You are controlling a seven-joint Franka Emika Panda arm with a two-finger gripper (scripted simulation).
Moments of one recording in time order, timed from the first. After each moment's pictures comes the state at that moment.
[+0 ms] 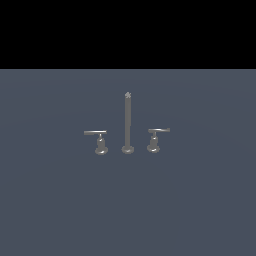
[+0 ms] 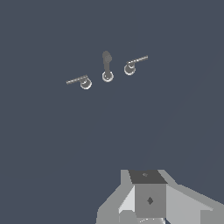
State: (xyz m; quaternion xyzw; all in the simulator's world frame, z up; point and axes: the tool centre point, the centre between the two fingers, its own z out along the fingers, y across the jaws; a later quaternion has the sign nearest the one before) arm -0.200 0.015 0.420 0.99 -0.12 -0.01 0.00
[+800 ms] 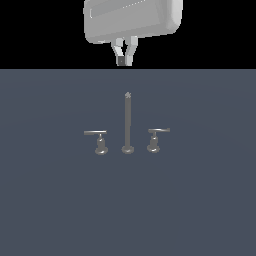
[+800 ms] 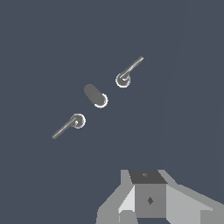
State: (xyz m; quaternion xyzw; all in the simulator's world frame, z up) arm -0.103 0.007 0.306 0.95 -0.33 0.00 0.00
